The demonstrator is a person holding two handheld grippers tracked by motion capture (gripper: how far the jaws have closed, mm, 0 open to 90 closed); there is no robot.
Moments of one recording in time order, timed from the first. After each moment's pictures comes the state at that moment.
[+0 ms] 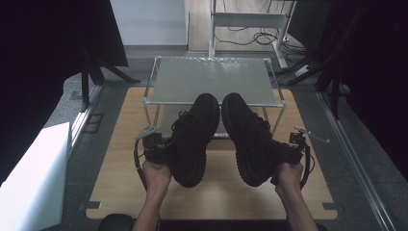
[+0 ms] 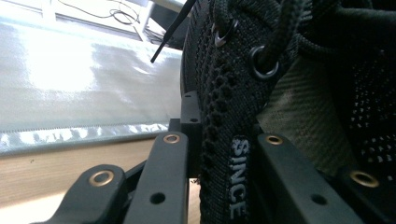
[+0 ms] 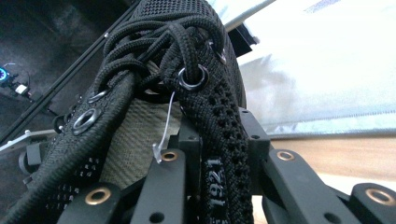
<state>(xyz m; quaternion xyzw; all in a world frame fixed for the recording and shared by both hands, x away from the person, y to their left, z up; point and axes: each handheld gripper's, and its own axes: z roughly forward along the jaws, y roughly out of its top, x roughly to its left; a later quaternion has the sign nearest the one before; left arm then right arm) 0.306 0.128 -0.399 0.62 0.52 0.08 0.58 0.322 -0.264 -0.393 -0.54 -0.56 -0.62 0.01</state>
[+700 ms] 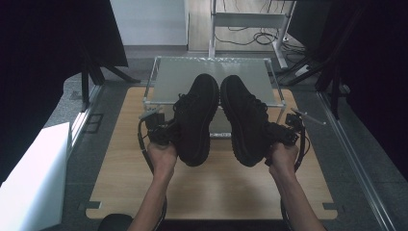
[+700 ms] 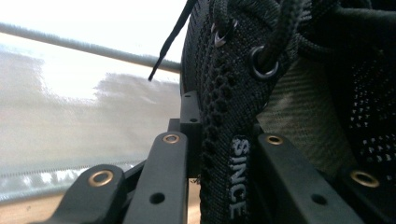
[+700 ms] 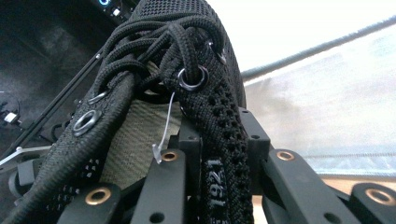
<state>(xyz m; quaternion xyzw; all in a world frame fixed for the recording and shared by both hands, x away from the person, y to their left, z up) 0.348 0.117 -0.363 0.59 0.55 0.10 0.58 0.357 -0.247 -0.360 -0.57 -0.54 -0.62 0.00</state>
